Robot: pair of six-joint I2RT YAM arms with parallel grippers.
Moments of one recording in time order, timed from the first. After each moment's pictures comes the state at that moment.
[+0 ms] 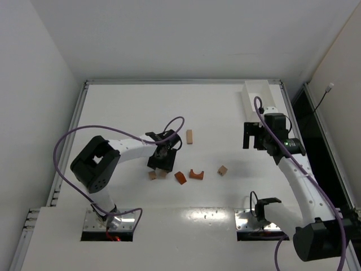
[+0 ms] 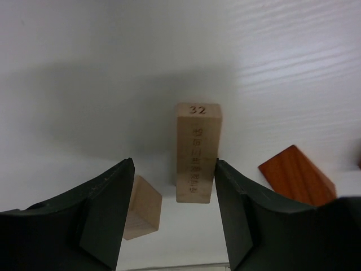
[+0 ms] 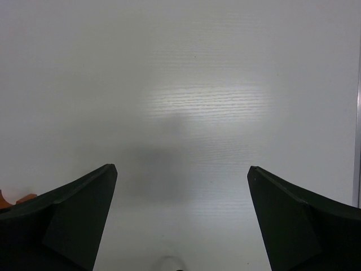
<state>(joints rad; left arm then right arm) -0.74 1.73 1.03 -0.63 -0.15 -0.52 0.10 1.00 0.85 -0.64 0.14 0.07</state>
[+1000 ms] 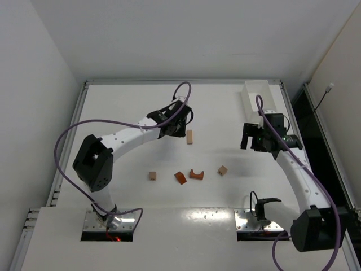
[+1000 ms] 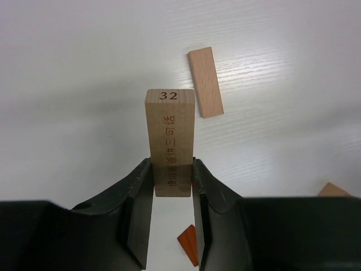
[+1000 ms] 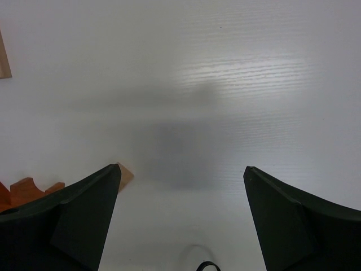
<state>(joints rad) -0.74 1.74 1.40 -0.57 -0.30 -0.51 0.05 1.07 0.83 -0.65 0.02 0.16</state>
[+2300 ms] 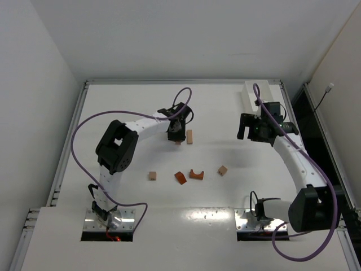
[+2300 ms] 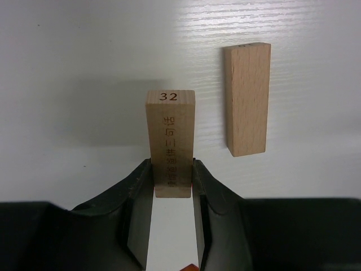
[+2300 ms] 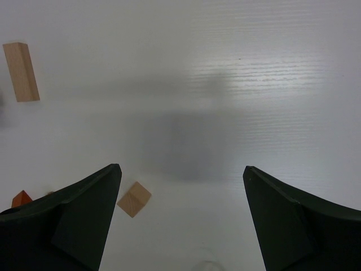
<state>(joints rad) -0.64 2.05 1.52 -0.59 -0.16 -0.58 0.05 1.24 0.96 -0.62 -0.03 0.18</state>
